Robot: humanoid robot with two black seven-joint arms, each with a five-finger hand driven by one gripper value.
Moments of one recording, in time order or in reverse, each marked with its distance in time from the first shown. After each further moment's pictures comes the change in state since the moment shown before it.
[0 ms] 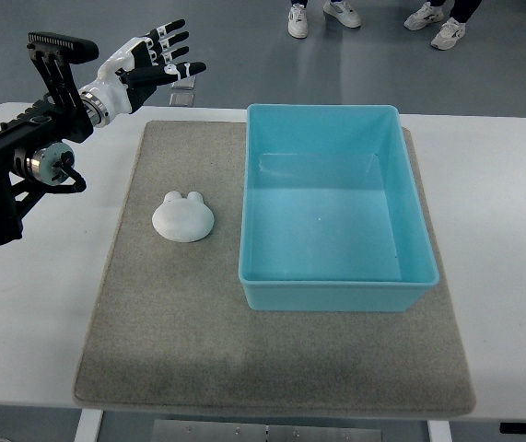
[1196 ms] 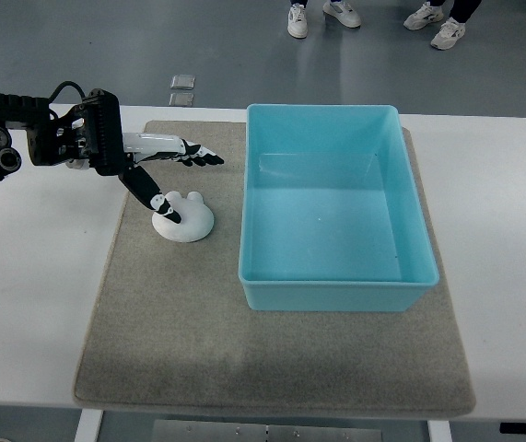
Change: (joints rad) left arm -0.190 0.328 0.364 -0.479 0.787 -0.138 -0.003; right arm 0.000 0.000 0.000 0.000 0.000 0.000 0.000
